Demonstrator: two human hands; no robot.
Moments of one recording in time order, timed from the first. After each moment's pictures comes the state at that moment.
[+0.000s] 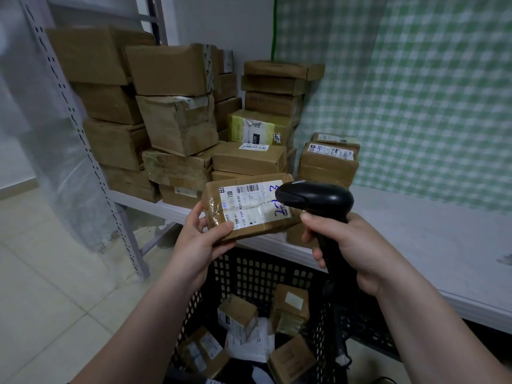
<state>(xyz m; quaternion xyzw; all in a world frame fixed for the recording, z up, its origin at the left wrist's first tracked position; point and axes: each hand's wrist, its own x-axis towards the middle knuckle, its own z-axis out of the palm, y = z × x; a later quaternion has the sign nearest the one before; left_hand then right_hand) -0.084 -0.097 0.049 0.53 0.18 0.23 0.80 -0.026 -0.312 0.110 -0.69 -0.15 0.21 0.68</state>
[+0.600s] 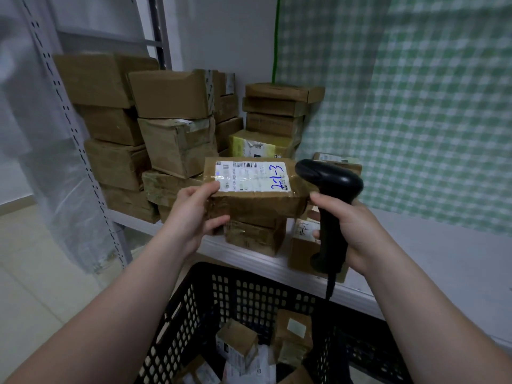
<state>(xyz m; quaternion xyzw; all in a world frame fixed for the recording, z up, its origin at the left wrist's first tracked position) -0.033 -0.060 0.118 0.53 0.23 0.23 0.78 0.023 -0.289 0.141 -0.64 -0.10 0.16 0.75</state>
